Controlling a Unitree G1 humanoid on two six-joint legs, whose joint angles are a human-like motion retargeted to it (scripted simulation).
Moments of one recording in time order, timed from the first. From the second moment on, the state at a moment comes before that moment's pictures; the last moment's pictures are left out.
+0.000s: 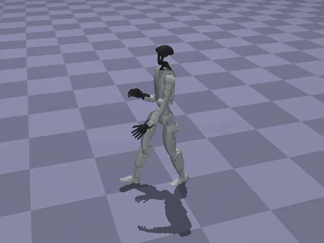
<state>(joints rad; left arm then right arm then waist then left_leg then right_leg) -0.27 0.14 0.39 1.26 0.72 -0.43 -0.03 0.38 0.03 -0.22 0.21 -0.42 -0.89 -0.33 -0.17 0.06 -0.14 0.12 -0.11 0.11 0.09 -0.26 0.10 -0.48 0.00 0.01 -0.09 0.03 0.15</state>
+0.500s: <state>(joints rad) 0.46 0.07 0.56 1.70 0.98 -0.08 -0.06 0.20 -0.04 -0.20 0.24 -0.30 -0.93 -0.29 0.01 -0.04 -0.14 -0.54 0.01 0.26 0.42 0.10 0.11 -0.05 0.12 0.12 0.03 -0.04 -0.19</state>
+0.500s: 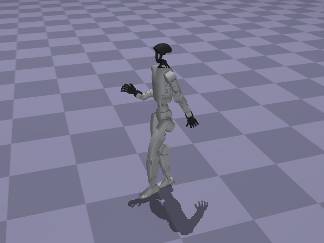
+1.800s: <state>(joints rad) 0.48 0.01 0.51 1.70 1.02 -0.06 -0.10 0.16 -0.01 -0.23 0.17 -0.35 -0.88 -0.34 0.02 -0.04 -0.11 -0.61 0.01 0.23 0.36 0.09 0.13 -0.03 0.13 0.13 0.03 -0.10 -0.24</state>
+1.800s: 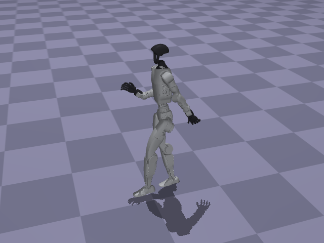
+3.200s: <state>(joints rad) 0.48 0.06 0.65 1.70 0.90 -0.02 -0.20 0.24 0.03 -0.24 0.21 -0.28 -0.87 -0.32 0.12 -0.13 -0.15 -0.63 0.04 0.46 0.15 -0.02 0.17 0.15 0.08 0.07 0.15 0.20 -0.08</state>
